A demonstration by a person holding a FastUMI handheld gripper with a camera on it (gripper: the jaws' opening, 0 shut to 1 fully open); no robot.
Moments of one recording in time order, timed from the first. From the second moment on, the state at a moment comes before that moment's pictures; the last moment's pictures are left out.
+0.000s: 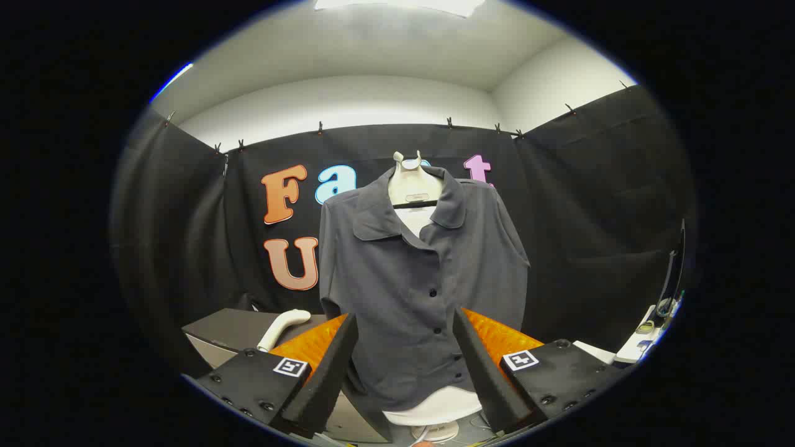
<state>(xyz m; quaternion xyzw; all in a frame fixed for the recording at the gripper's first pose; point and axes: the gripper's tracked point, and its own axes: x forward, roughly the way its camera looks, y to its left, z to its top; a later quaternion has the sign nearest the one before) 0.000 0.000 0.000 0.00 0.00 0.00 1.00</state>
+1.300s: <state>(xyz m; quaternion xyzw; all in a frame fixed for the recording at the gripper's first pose) -0.003 0.025 0.003 0.00 0.00 0.00 1.00</state>
